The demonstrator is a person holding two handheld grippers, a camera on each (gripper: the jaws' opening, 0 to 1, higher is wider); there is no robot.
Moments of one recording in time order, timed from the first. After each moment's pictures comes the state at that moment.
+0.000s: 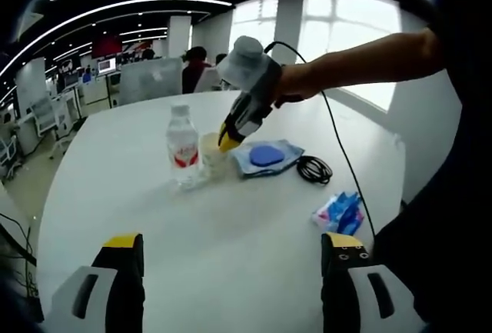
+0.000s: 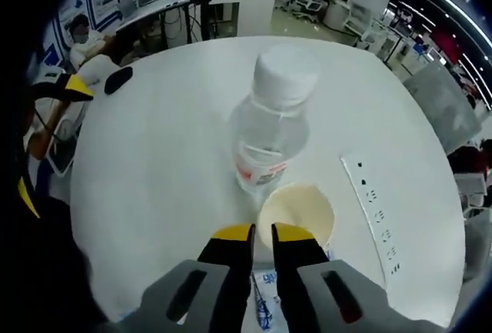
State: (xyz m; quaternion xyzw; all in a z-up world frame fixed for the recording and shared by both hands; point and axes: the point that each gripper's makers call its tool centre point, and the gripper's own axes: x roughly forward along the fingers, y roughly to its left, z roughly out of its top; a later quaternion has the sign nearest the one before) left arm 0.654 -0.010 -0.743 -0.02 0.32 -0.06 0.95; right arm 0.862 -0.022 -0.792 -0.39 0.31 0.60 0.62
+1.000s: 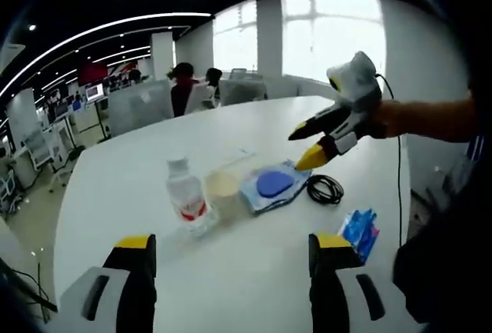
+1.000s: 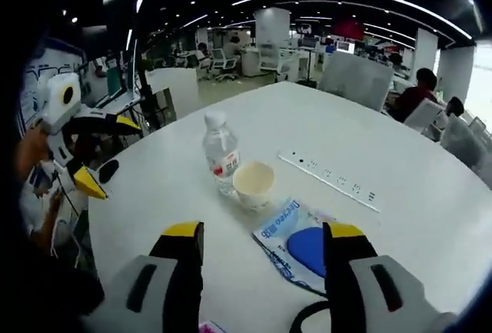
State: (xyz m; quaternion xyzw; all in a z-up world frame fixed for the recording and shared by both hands) left arm 0.736 0.008 -0.702 0.04 0.28 -0.08 0.95; right arm 0.861 -0.153 -0.721 -0.15 0.28 0.50 0.81
